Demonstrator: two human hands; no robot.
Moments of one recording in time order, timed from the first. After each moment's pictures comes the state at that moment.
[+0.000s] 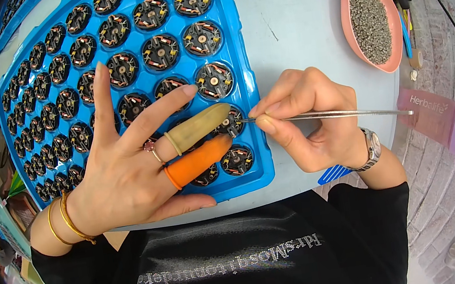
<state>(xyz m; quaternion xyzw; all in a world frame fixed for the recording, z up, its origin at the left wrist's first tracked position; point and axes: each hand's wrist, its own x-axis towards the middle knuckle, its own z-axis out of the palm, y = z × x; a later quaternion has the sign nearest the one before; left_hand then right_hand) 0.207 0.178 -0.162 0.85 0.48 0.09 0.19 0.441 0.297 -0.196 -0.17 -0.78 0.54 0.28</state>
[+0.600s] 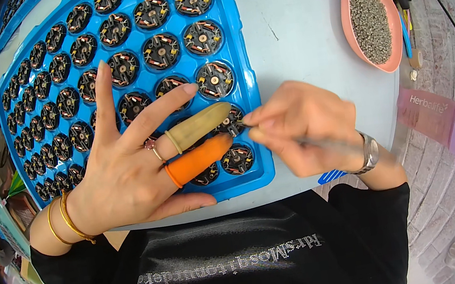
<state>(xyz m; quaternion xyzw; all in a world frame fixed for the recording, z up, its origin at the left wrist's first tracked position) 0.204 0.180 -0.160 0.86 0.47 0.07 0.19 0.443 0.294 -0.193 -0.12 -0.87 0.41 0.25</state>
